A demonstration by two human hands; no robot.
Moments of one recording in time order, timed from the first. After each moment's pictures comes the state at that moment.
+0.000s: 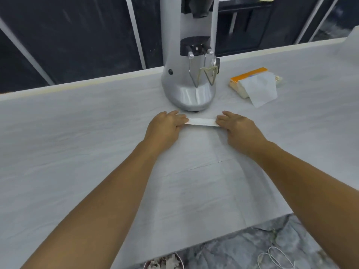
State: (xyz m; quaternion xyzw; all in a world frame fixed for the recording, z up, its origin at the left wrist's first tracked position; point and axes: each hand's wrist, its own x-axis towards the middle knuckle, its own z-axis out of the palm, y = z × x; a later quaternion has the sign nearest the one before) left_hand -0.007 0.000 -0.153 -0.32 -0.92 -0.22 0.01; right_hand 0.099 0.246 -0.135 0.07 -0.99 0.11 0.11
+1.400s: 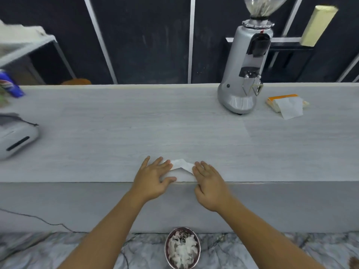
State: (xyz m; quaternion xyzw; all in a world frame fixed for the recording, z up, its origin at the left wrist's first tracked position) left_hand 0.270 -0.279 -0.139 -0.21 -0.96 -0.17 0.00; right_hand 0.311 -0.035 -0.144 0.16 -0.97 0.15 0.04
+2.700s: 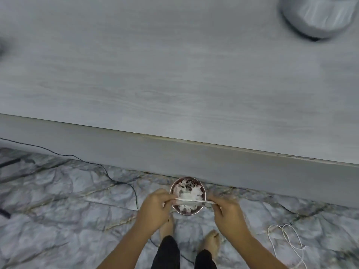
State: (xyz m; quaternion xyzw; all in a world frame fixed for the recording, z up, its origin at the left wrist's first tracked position) left_hand 0.419 -0.265 -0.360 0.04 -0.91 -0.40 -0.14; right_hand 0.417 -0.006 -0.373 0.01 -0.91 0.39 -0.11
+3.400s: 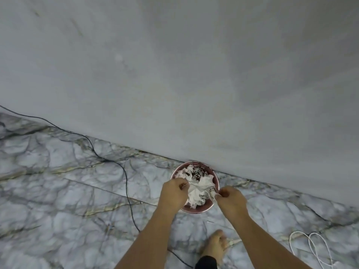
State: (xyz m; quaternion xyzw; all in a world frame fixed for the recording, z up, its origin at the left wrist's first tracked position) left_hand 0.391 -0.231 -0.619 0.26 -0.84 -0.42 -0.24; right_hand 0.376 -0.042 -0.606 -0.24 -0.86 0.34 -0.30
